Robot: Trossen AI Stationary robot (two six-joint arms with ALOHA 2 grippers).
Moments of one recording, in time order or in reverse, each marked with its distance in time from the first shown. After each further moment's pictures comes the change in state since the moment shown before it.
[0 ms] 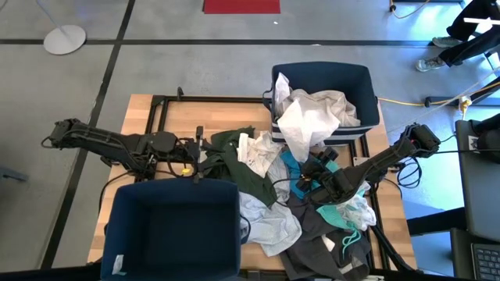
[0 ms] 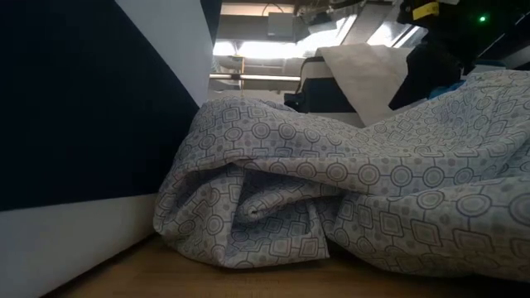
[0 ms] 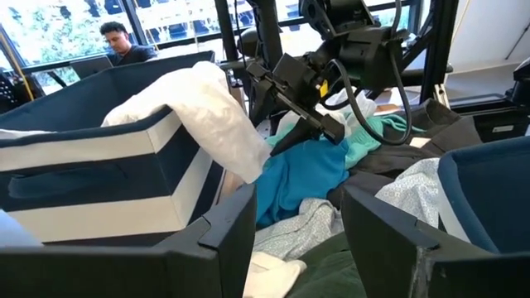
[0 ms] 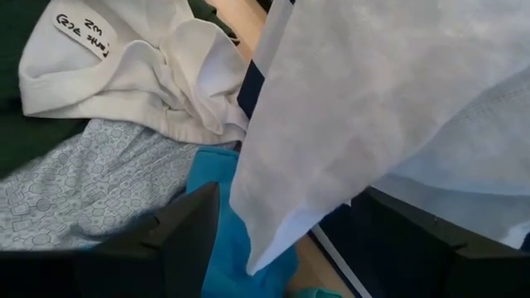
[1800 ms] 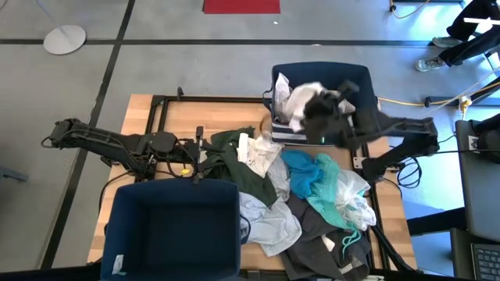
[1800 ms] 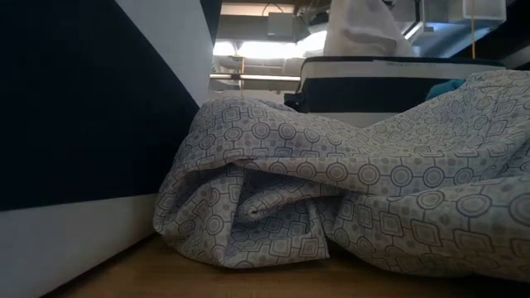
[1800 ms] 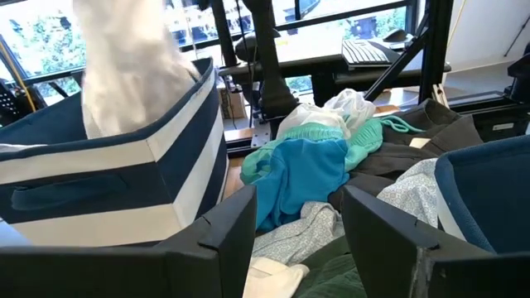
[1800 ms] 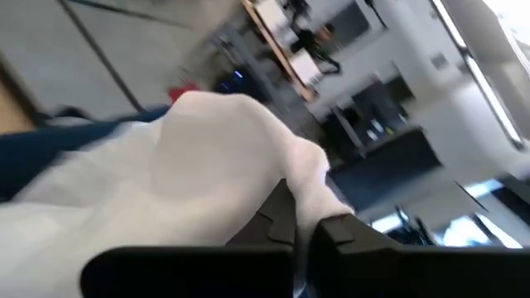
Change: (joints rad) left arm 0.000 0.000 0.000 0.014 0.000 0.029; right arm -0.404 -0.005 0.784 -0.213 0.341 -0.946
